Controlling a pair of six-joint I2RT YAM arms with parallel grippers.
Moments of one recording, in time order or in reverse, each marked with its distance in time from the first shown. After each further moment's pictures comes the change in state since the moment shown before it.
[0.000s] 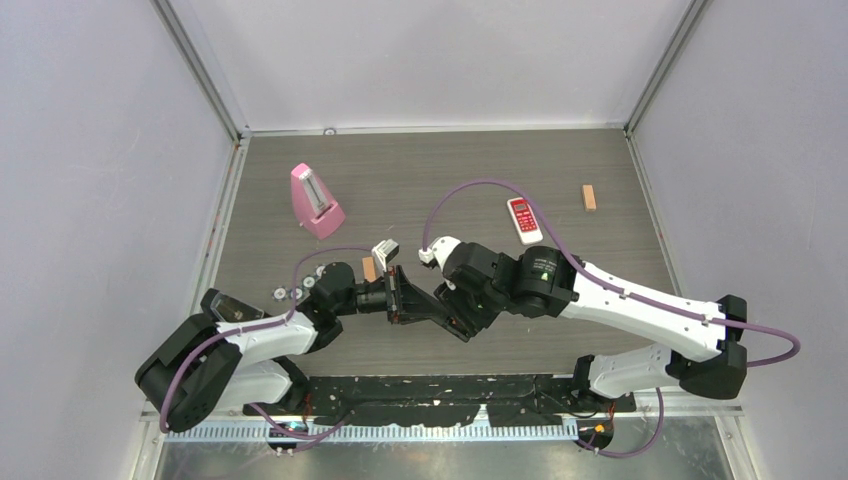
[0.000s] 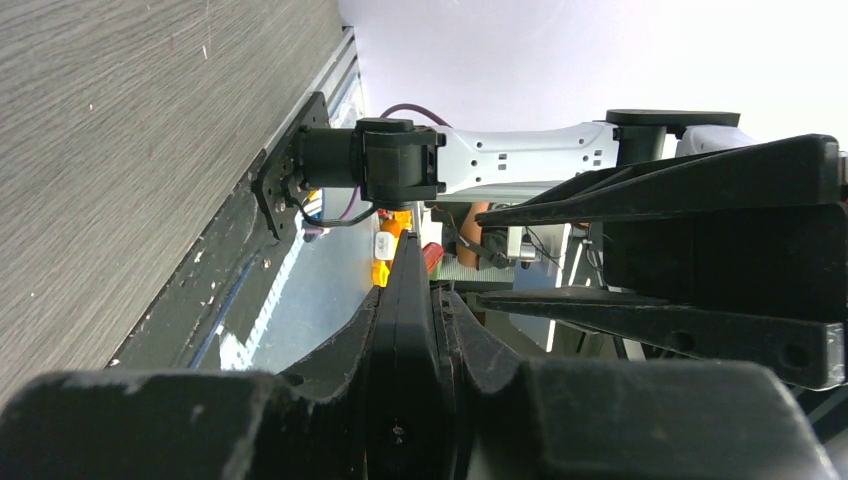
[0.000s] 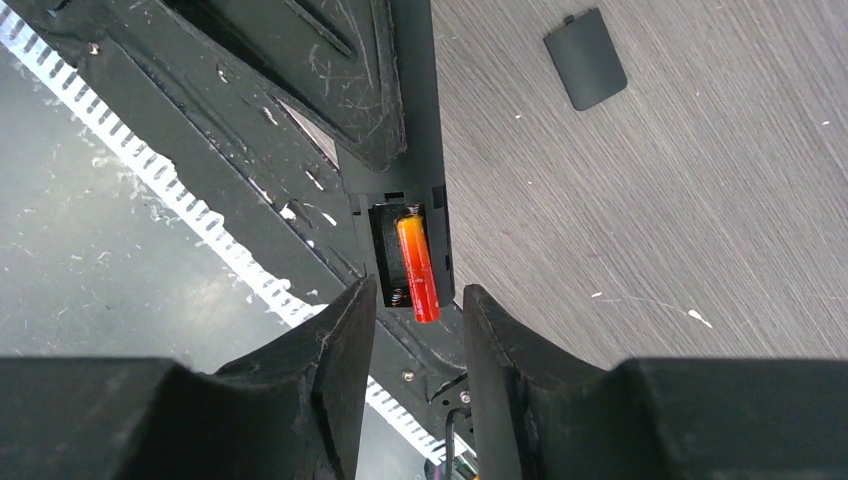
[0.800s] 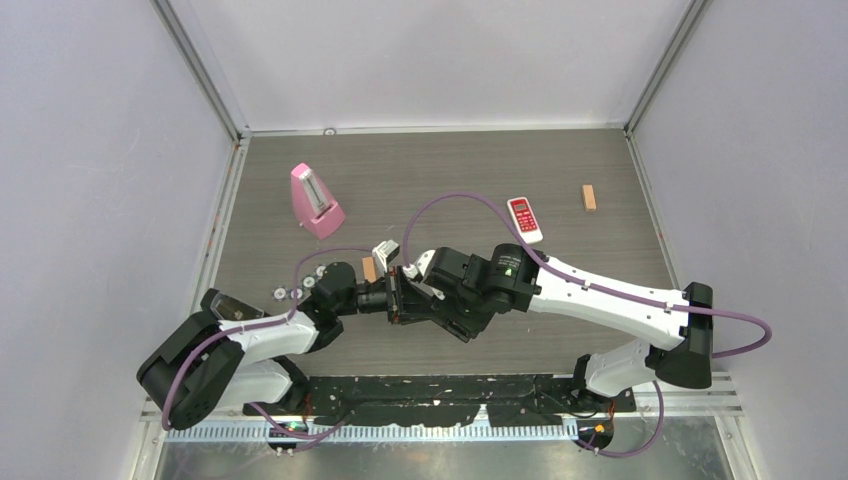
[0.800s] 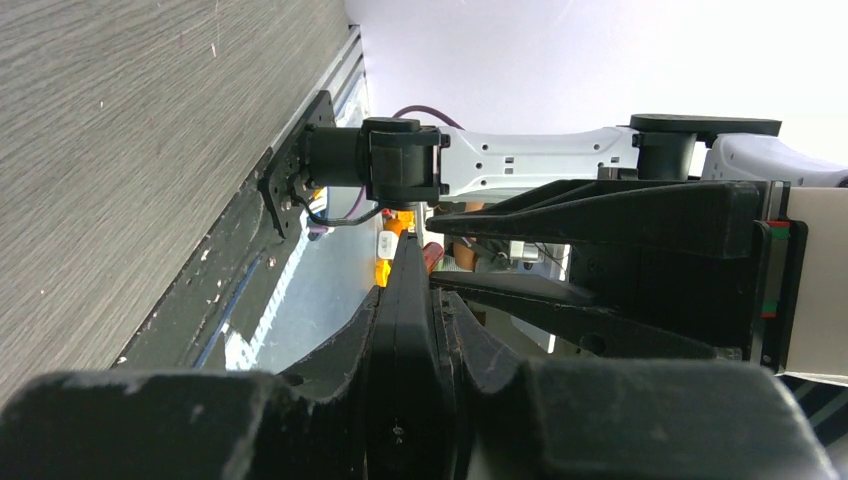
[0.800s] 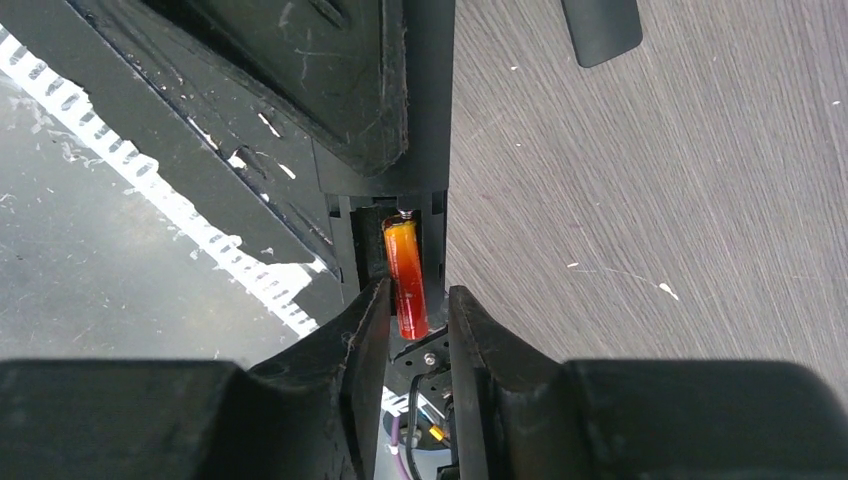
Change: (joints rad) left arm 0.000 0.014 0.000 0.000 0.001 0.004; right arm 0.000 0.133 0.023 -0.087 -0.029 -0.093
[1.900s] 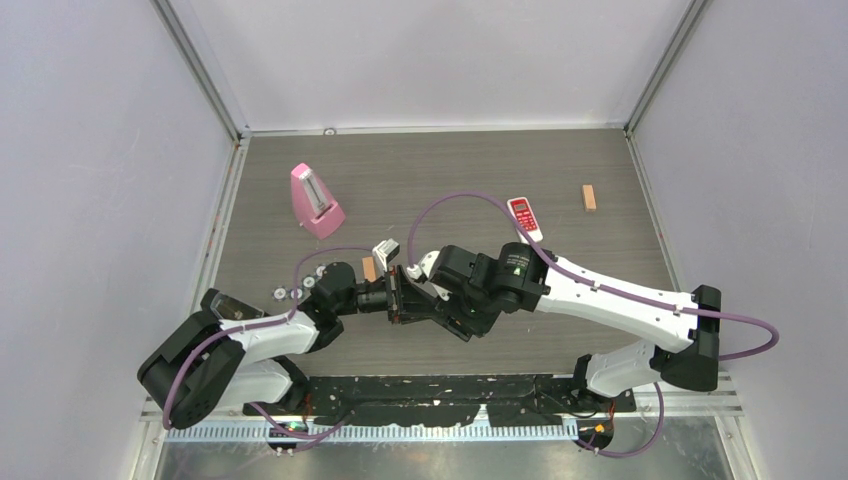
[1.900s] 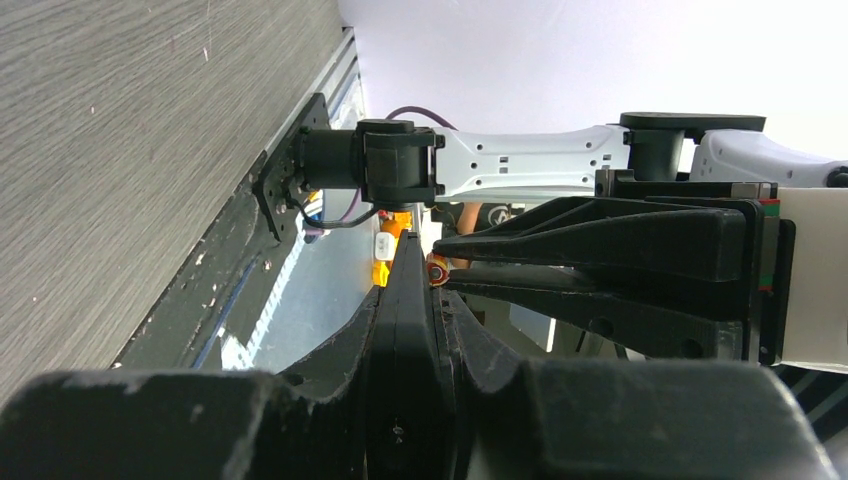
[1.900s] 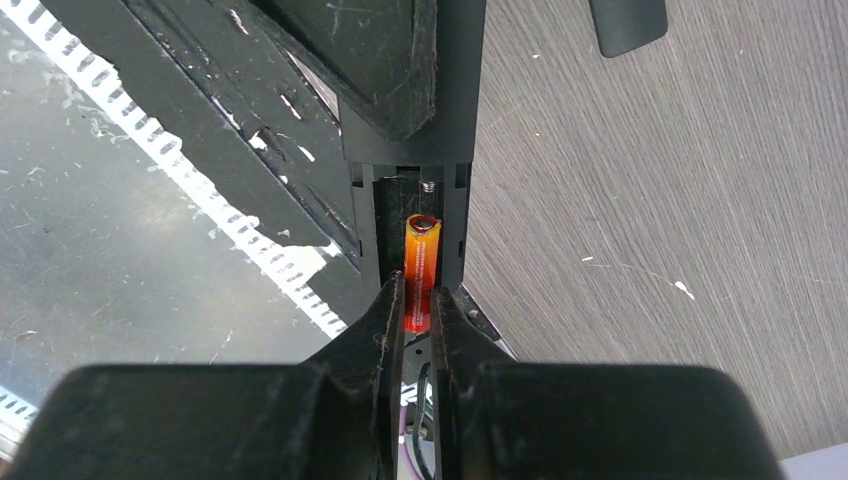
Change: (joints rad) left arm 0.000 0.005 0.000 0.022 0.000 -0.006; right arm -0.006 -0.031 0.001 -0.020 -0.049 -0.010
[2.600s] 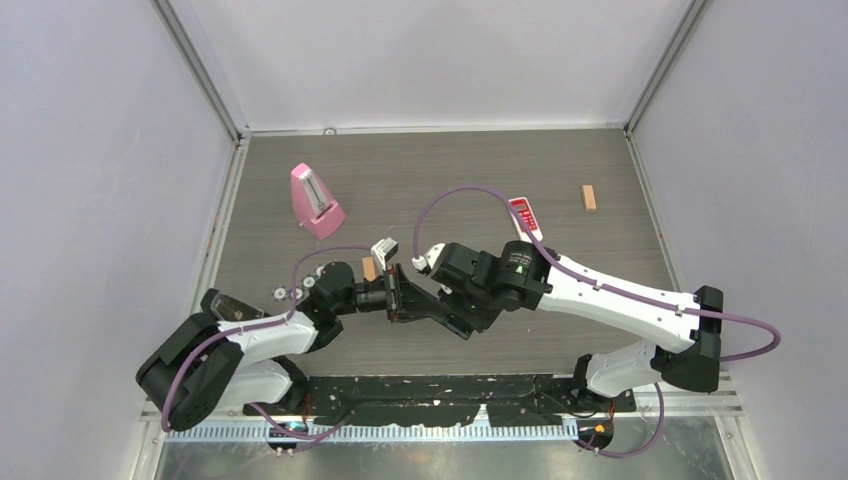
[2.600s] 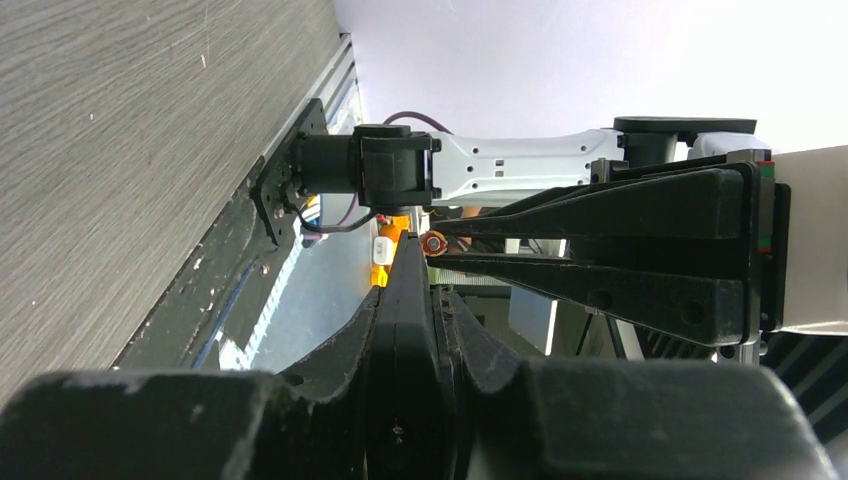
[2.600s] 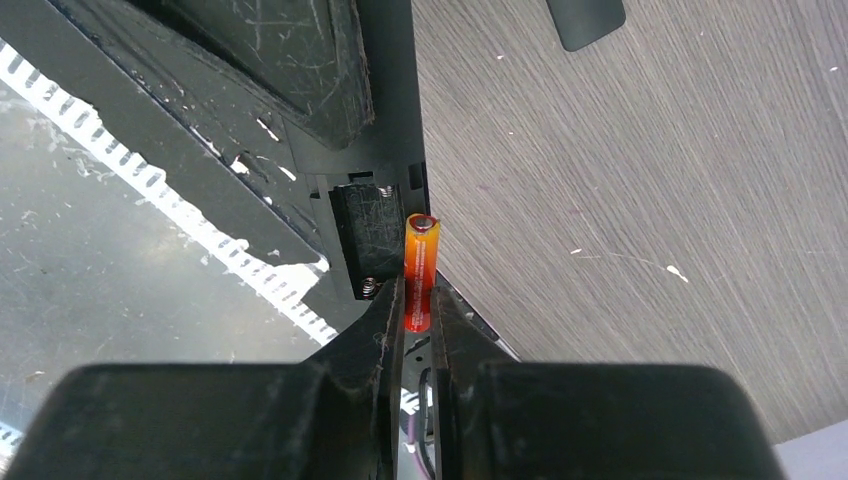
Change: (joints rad) left arm 0.010 -0.013 0.000 -0.005 -0.003 -0.002; right arm -0.013 -0.006 0.000 0.000 0.062 0.070
